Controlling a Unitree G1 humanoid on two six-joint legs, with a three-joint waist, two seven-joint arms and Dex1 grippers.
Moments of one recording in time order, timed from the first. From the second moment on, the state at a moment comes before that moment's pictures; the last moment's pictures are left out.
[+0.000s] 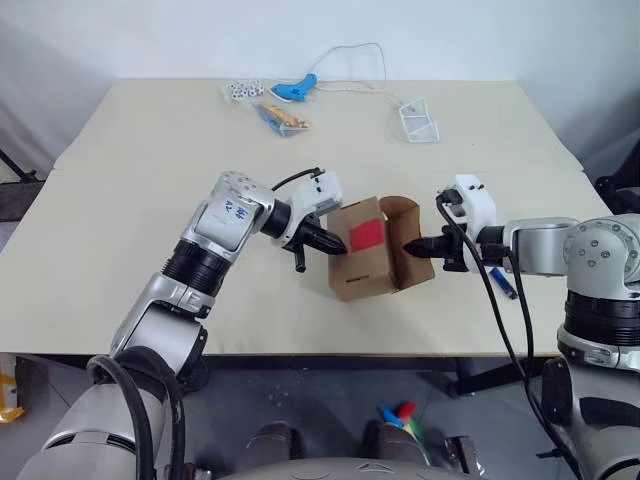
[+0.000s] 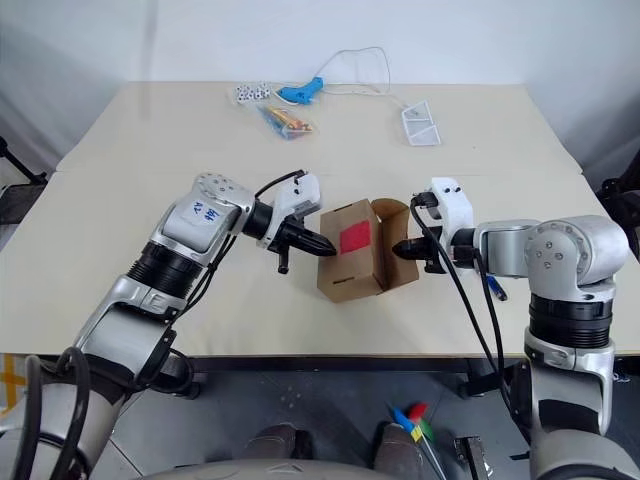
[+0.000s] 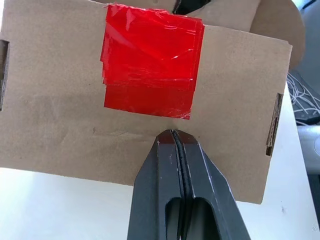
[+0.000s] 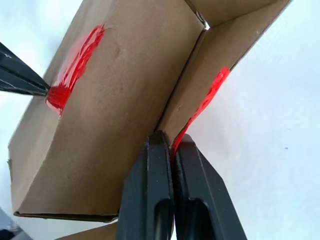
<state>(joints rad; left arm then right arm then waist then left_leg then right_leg) -1.09 0.37 -0.36 0.45 -0.03 0.66 -1.19 -0.81 -0.62 -0.16 -0.12 0.88 1.61 0.21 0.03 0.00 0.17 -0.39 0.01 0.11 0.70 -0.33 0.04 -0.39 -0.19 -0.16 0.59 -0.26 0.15</state>
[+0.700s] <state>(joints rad) -1.02 0.34 -0.38 0.48 0.01 0.72 -1.10 -1.05 -0.77 0.01 -0.11 1.49 1.61 -0.25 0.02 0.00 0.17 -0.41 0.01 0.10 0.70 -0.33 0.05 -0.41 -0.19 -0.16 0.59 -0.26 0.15</state>
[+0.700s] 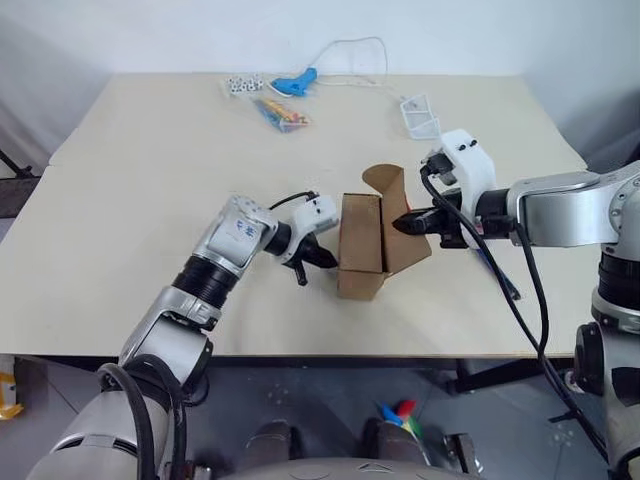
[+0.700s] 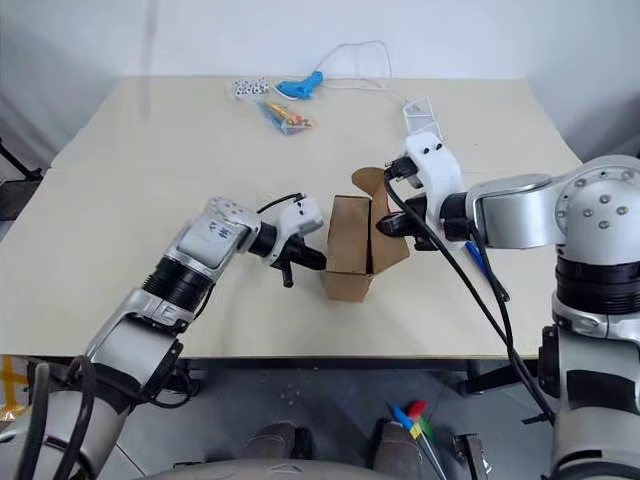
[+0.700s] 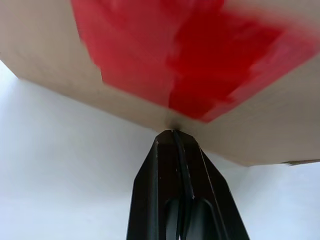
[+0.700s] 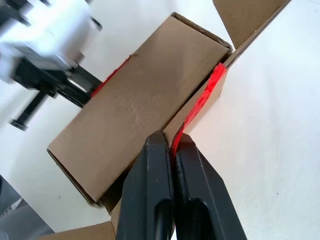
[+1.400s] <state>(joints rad) -1.13 0.50 -0.09 0.61 -0.20 0.77 -1.16 -1.13 -0.81 0.15 -0.04 1.45 1.61 -0.20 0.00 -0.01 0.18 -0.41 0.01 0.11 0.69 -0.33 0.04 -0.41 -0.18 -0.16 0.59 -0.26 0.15</state>
